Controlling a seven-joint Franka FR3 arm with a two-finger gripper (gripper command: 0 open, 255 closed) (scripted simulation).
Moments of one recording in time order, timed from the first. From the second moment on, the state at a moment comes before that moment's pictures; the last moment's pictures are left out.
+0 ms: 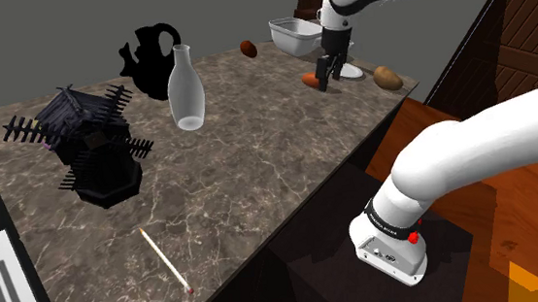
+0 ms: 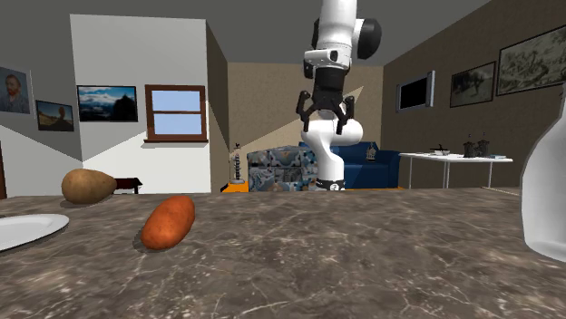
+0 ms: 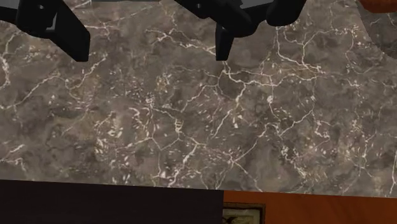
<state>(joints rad) -0.11 -0.57 -0.14 -2.46 -0.19 1.79 -0.25</state>
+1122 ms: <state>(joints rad) -0.19 -0.08 -0.42 -2.21 -0.10 2.20 -0.59</state>
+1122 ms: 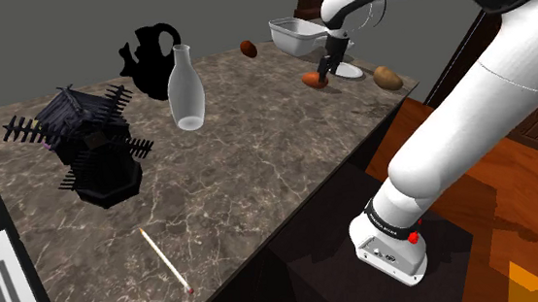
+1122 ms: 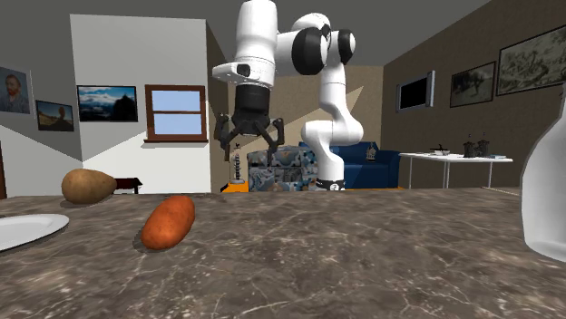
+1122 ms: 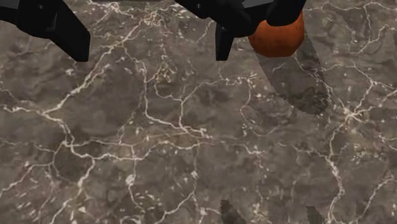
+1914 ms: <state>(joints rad) -0.32 0.33 -0.44 -1.84 0.21 2.28 -0.88</state>
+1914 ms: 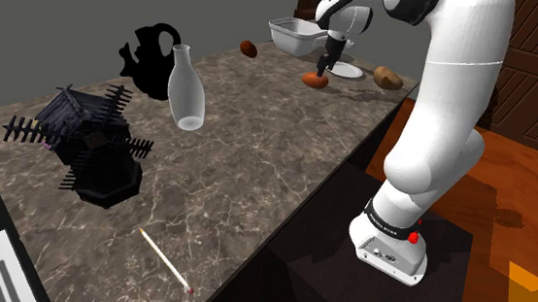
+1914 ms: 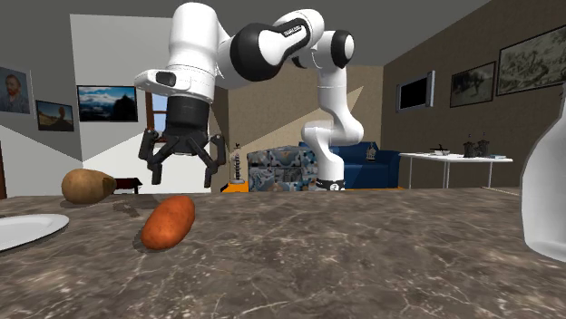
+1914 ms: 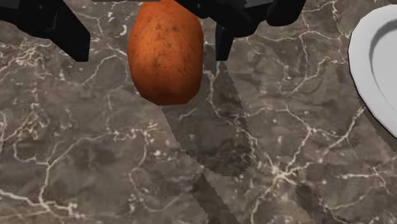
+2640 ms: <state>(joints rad) -0.34 0.40 -0.42 -1.84 0.26 2.35 -0.91</state>
